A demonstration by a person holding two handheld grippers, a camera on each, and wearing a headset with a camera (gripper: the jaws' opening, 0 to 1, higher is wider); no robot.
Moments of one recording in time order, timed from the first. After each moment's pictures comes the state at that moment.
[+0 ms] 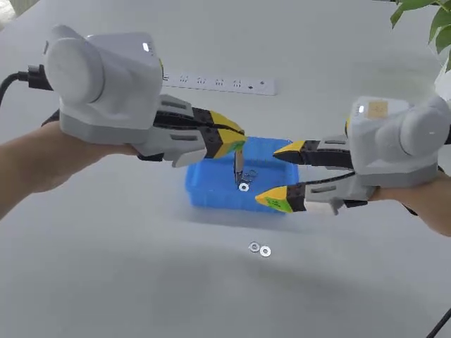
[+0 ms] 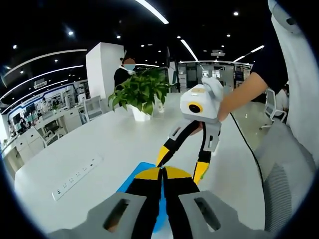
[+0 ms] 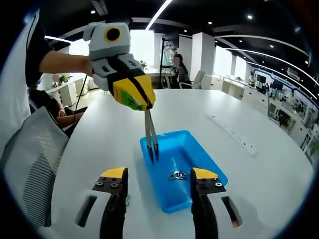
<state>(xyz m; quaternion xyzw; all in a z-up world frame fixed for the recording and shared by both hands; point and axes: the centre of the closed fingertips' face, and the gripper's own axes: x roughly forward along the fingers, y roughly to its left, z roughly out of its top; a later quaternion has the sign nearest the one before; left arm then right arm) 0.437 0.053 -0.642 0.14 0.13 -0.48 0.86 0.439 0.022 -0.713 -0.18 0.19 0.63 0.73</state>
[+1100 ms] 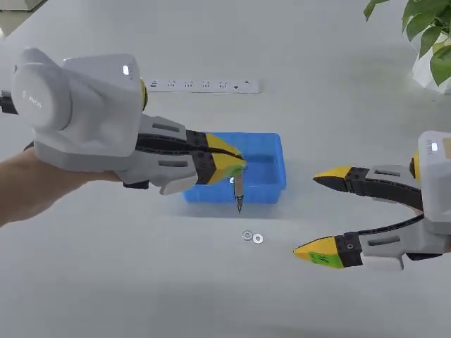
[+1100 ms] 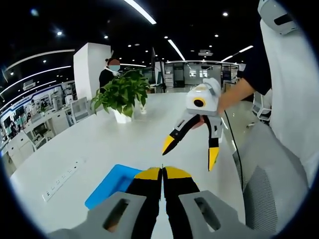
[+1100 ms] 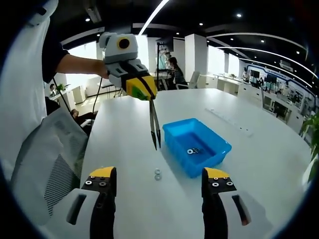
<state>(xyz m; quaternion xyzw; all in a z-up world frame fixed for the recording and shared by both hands) 0.383 0.022 -0.638 0.13 0.14 -0.53 0.83 0.374 -0.039 -0.709 -0.15 0.20 0.62 0.75</state>
